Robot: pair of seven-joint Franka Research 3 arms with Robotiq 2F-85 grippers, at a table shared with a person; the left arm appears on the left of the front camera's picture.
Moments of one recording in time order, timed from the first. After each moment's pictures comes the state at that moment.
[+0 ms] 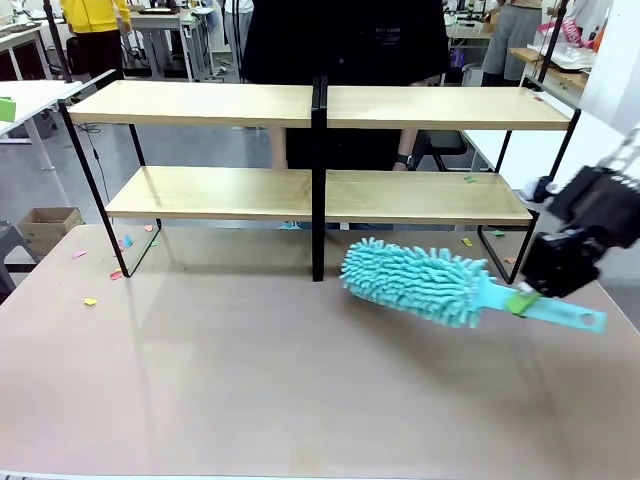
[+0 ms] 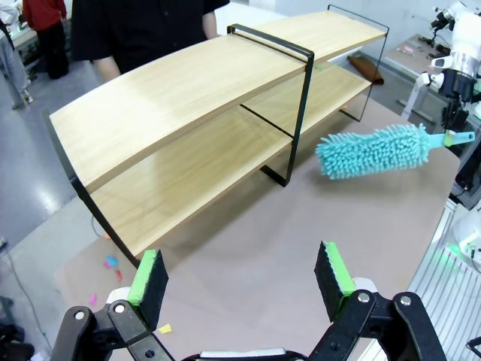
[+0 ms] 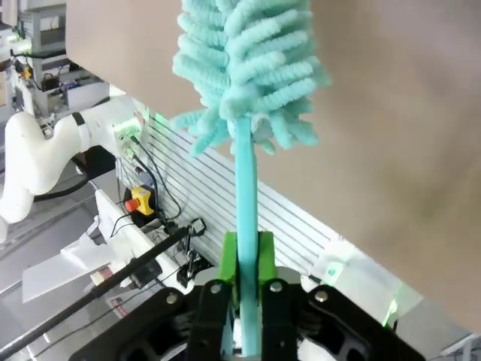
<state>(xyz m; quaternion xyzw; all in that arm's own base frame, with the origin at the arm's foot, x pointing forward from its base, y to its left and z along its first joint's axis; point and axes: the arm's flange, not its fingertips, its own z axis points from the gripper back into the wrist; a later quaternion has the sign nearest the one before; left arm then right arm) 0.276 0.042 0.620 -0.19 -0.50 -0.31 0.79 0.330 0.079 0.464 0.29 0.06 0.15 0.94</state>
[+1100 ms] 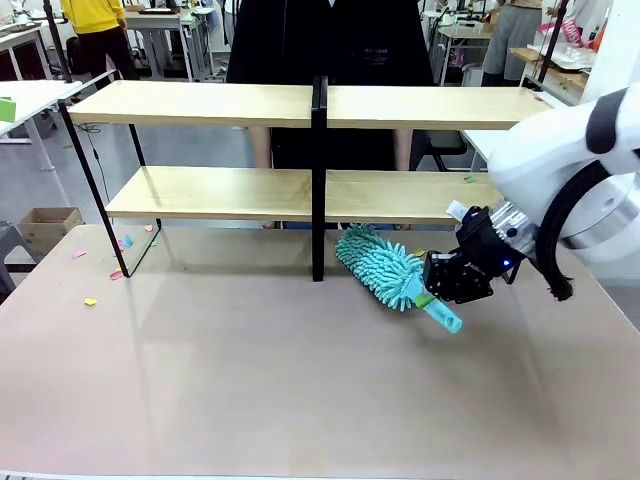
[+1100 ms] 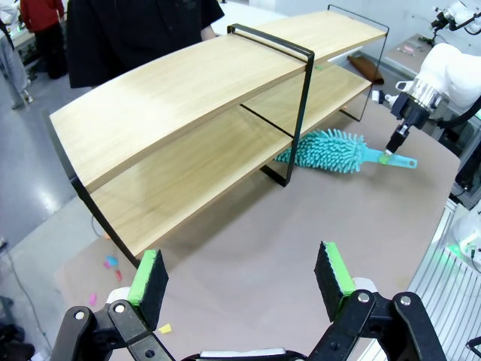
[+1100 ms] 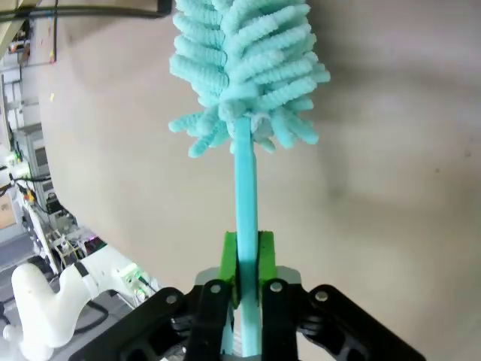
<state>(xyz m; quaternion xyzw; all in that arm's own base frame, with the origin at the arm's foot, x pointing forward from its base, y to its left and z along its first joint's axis) 0.276 0.042 0.620 -0.19 -0.50 -0.31 0.79 0.397 0.144 0.361 0.28 -0.04 0.00 0.96</state>
